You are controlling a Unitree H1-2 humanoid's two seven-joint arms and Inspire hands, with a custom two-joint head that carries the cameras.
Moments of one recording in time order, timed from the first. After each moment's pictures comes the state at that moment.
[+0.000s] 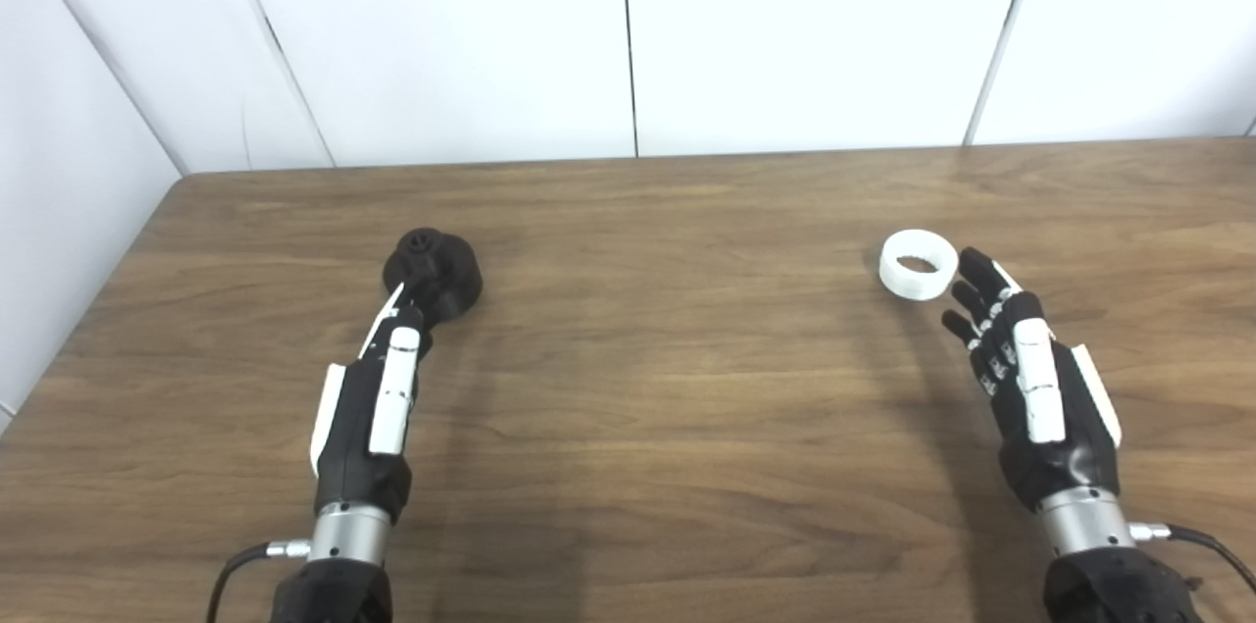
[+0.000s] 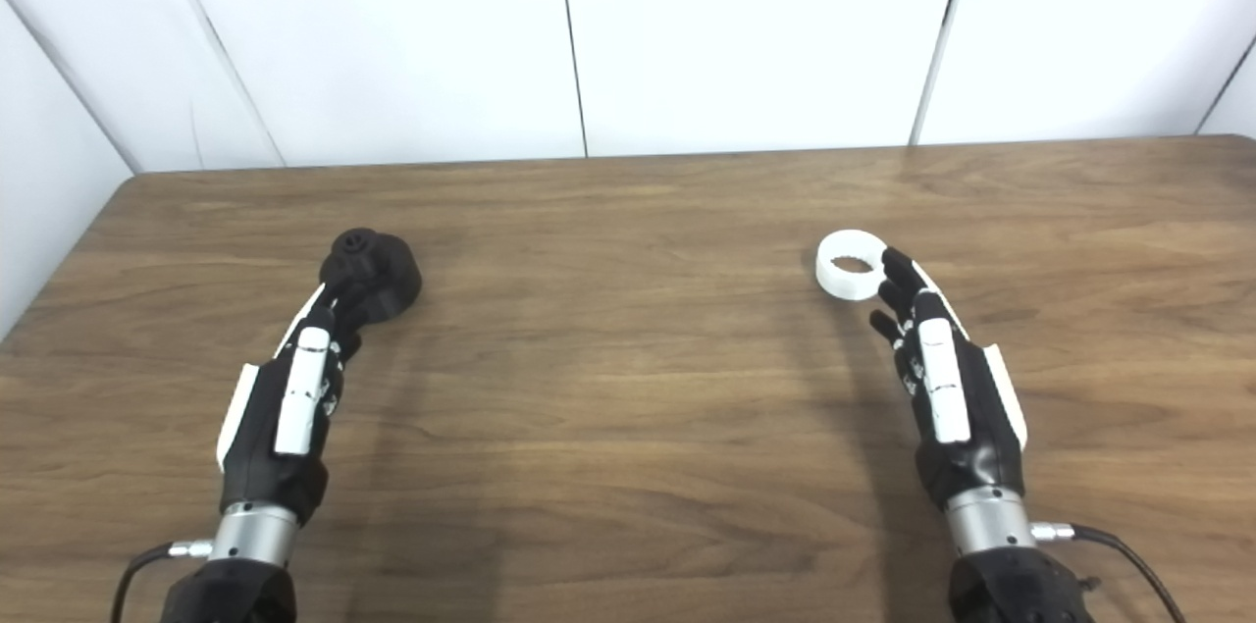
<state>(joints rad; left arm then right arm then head) 0.13 0.02 0.11 -0.44 0.01 0.29 -0.02 0.05 -0.11 -0.05 -0.27 0.15 0.11 0.01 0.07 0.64</state>
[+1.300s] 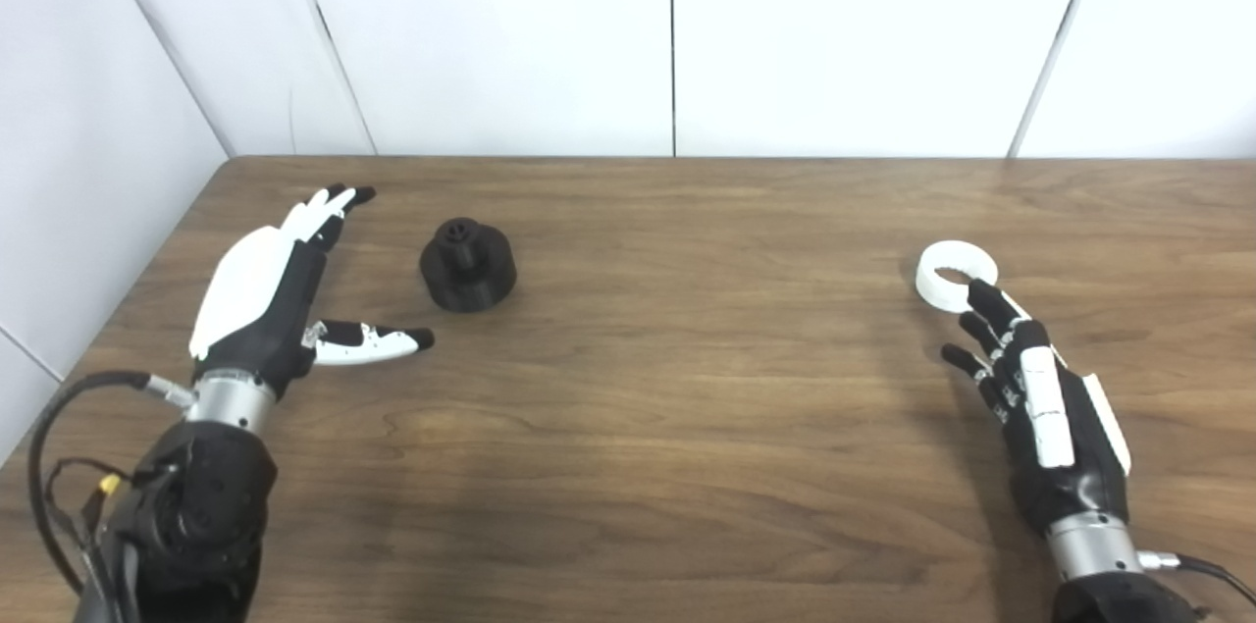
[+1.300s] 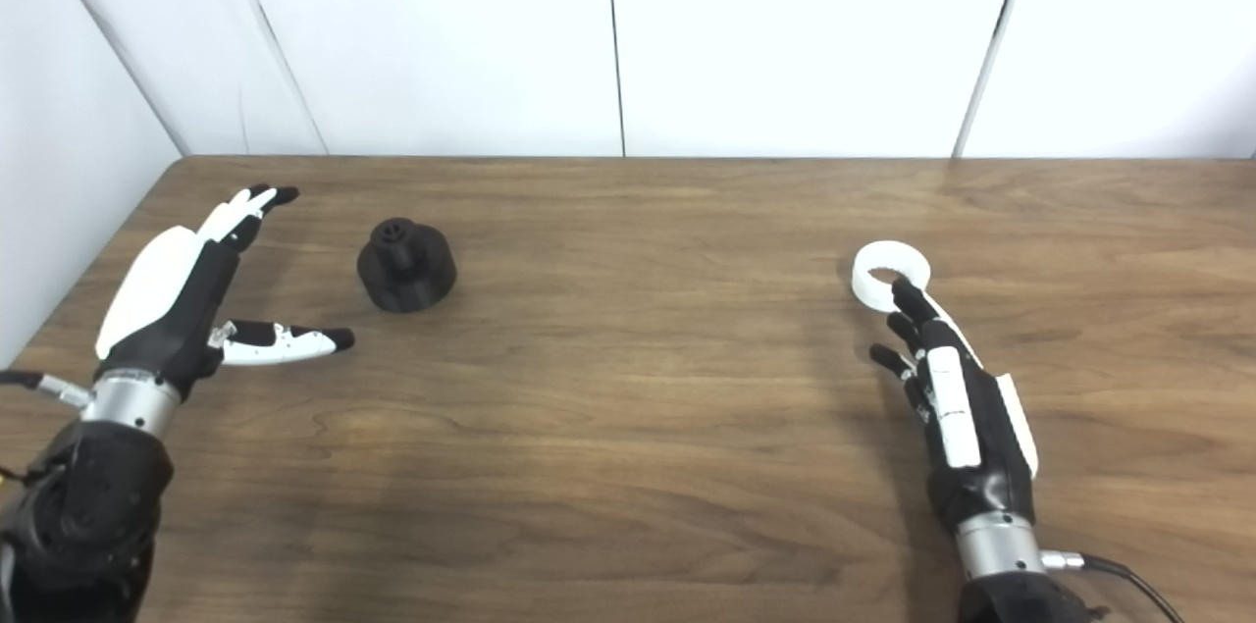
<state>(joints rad) -0.09 0.49 0.06 -0.46 0.69 0.47 -0.34 0.05 -0.11 -0.04 -0.20 0.14 0.09 0.01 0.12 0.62</state>
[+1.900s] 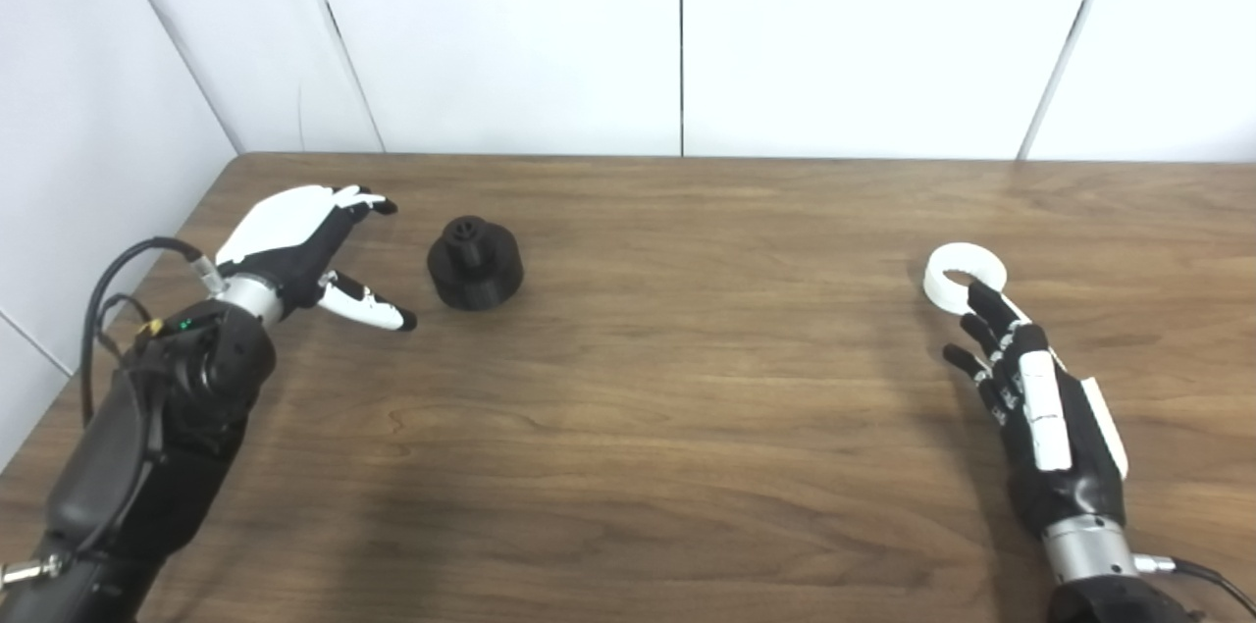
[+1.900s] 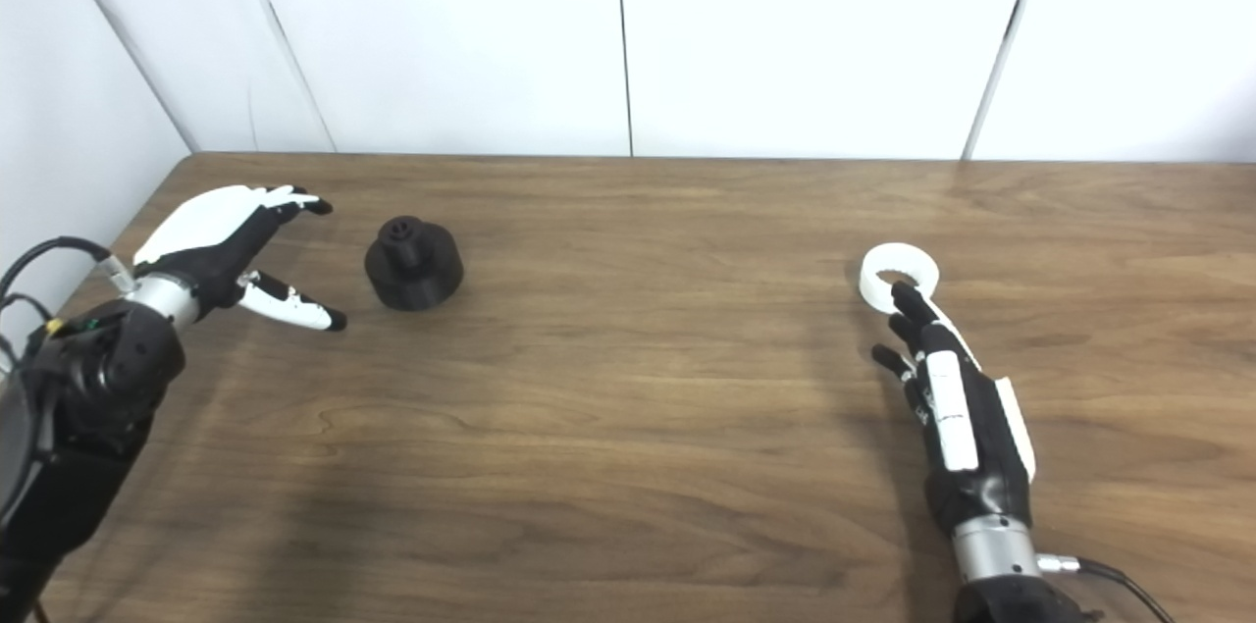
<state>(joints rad) -0.32 0.66 -0.10 -0.08 0.71 0.39 -0.45 0.05 -0.10 -0.04 -0.19 0.14 0.07 0.01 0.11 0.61</state>
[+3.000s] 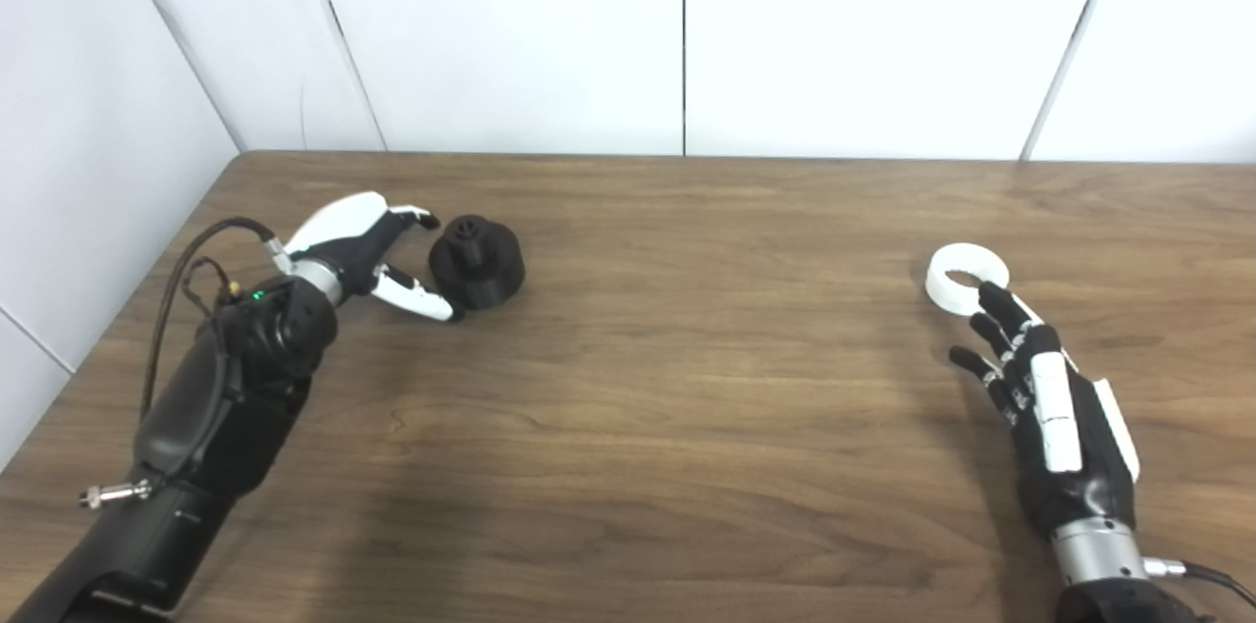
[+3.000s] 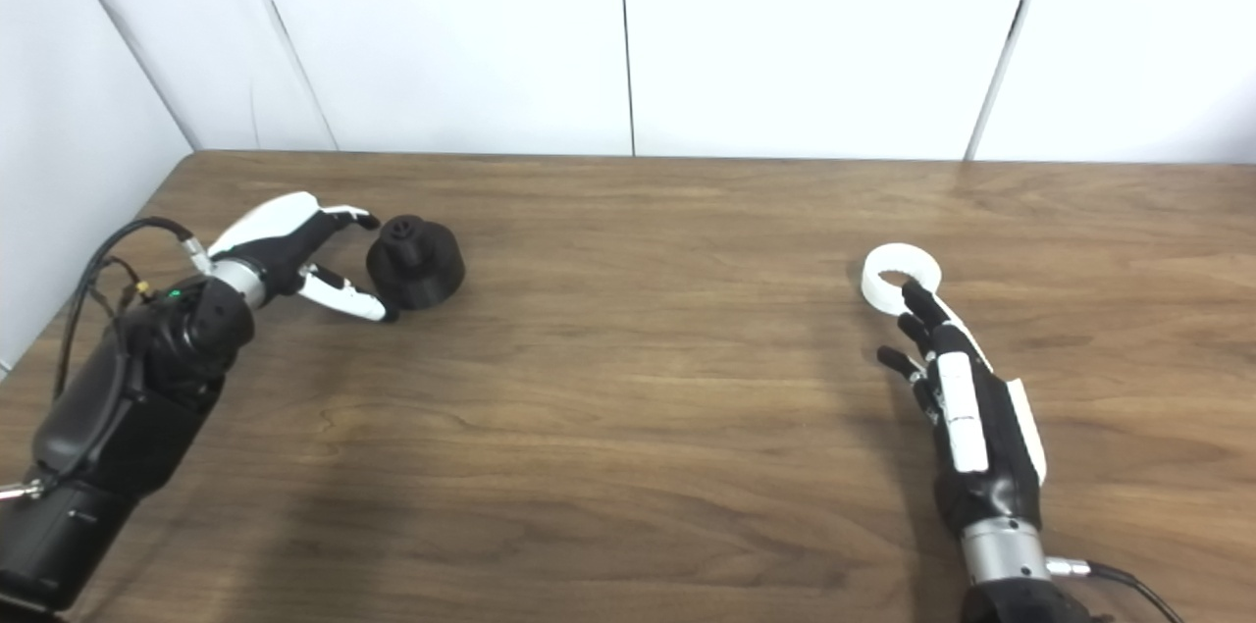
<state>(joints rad) -0.44 0.58 -0.21 0.13 0.68 0.39 -0.45 0.05 -0.10 -0.05 -0.20 0.13 0.07 0.00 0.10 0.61</state>
